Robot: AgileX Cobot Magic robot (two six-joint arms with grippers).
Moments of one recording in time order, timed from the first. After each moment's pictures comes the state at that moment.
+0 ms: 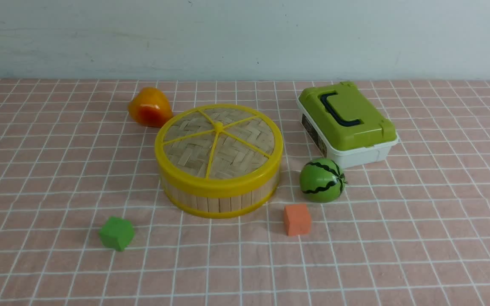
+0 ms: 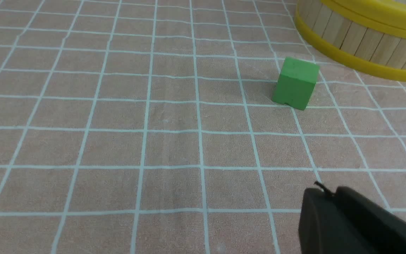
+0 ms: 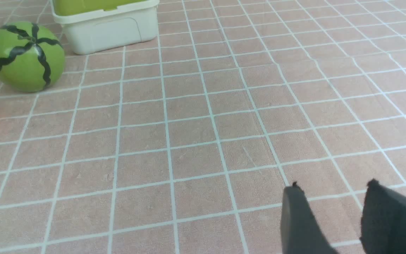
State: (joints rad) right arm -0.11 -0.01 0.02 0.02 0.39 0.10; left arm -0.04 -0.01 0.03 -0.06 0.39 -0.08
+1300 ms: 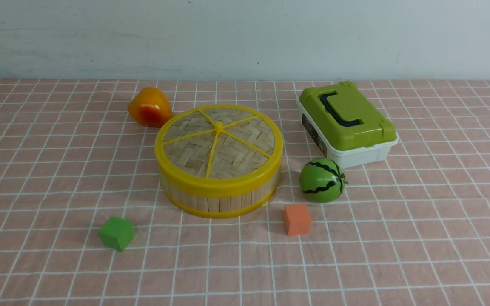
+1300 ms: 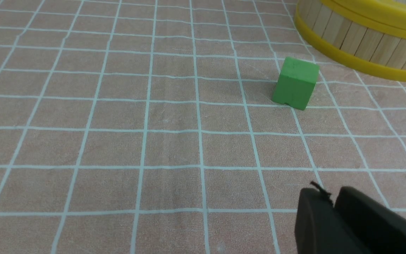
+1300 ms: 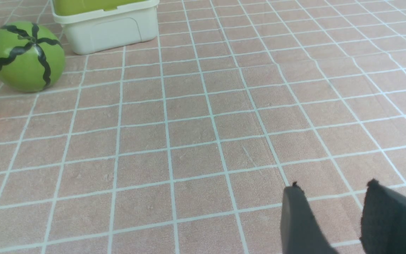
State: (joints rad) right arm -0.11 -0.01 0.02 0.02 0.39 0.10; left arm -0.04 -0.01 0.03 -0.06 0.40 -0.08
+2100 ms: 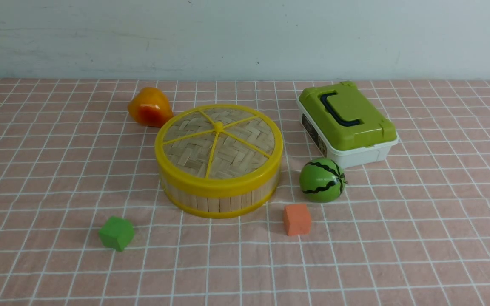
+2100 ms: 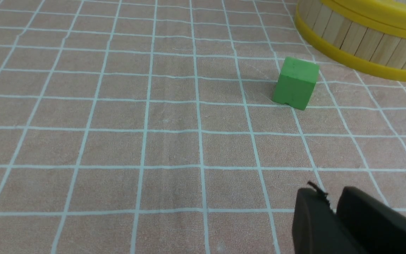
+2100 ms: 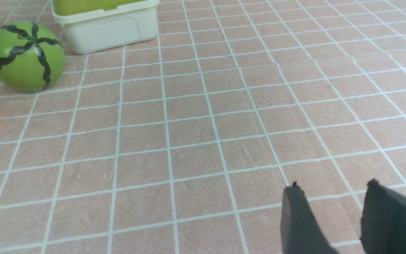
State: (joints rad) right arm -0.11 -0.01 0.02 0.02 0.39 0.10; left arm -0.04 -0.01 0.03 -0.06 0.40 -0.08
